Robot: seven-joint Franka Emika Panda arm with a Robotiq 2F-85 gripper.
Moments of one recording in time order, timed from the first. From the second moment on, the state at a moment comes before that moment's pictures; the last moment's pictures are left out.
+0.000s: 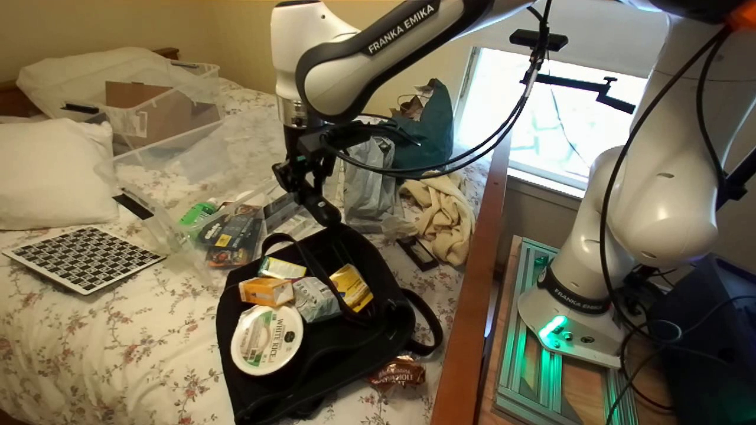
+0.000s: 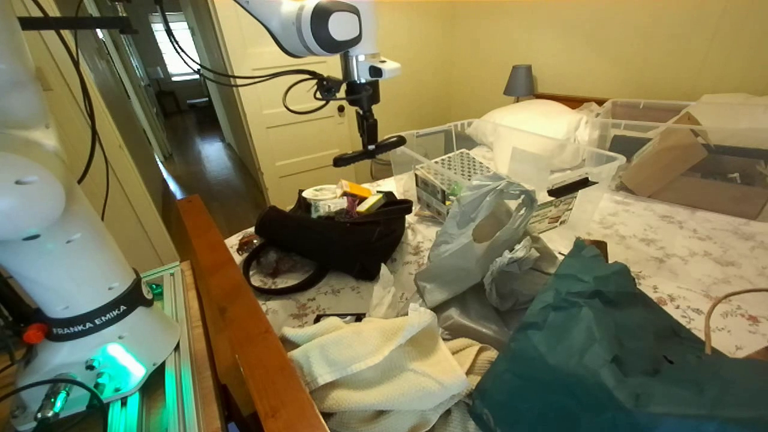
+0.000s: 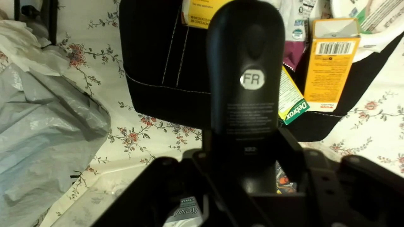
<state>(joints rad) 0.20 0.17 0.01 -2.05 -0.03 2.24 0.56</state>
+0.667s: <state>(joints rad) 0.19 0.14 0.01 -2.05 -0.11 2.23 0.57</state>
